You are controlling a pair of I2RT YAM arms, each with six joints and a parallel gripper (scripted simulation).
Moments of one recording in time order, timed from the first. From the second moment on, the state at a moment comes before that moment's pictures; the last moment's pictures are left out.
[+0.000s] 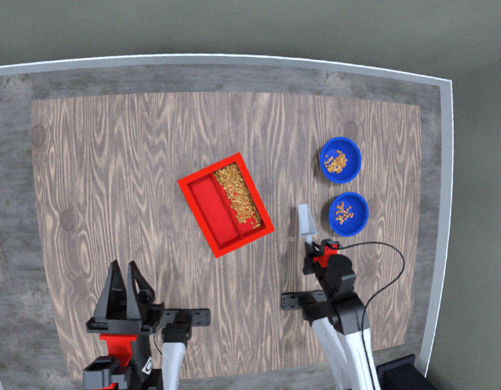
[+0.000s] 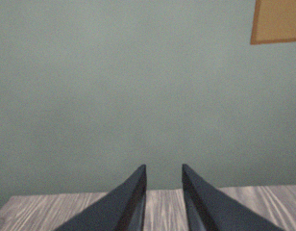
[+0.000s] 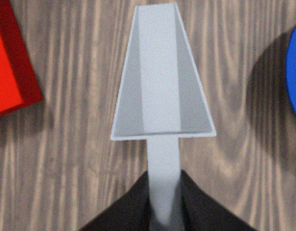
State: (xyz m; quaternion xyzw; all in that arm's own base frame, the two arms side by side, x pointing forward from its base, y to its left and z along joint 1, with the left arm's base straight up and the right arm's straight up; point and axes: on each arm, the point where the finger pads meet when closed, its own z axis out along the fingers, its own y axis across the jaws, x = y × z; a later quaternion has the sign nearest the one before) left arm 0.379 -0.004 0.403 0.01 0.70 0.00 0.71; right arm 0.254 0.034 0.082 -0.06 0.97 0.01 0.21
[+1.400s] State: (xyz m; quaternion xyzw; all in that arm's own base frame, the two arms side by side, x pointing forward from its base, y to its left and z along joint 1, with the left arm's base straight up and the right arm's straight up) left arm 0.379 -0.004 0.403 0.01 0.70 0.00 0.71; right arm 0.250 0.034 0.051 -0.07 0.98 0.01 0.20
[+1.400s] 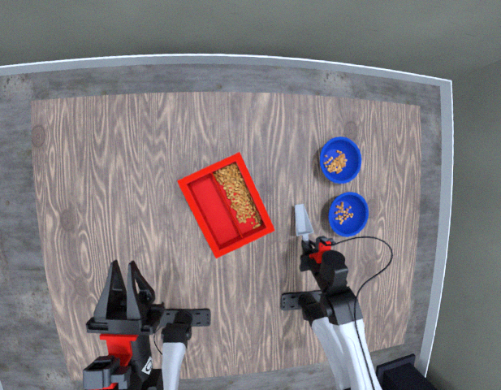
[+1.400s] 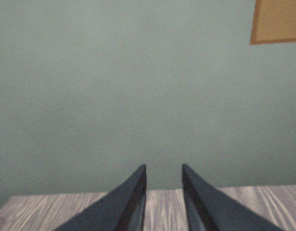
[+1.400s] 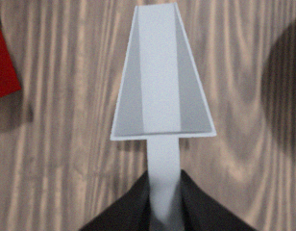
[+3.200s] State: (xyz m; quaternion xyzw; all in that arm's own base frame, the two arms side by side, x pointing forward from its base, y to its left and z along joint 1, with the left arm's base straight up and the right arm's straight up) left arm 0.379 -0.004 0.403 0.01 0.70 0.00 0.71; right arm 0.253 0.034 0.034 -0.07 0.97 0.01 0.22
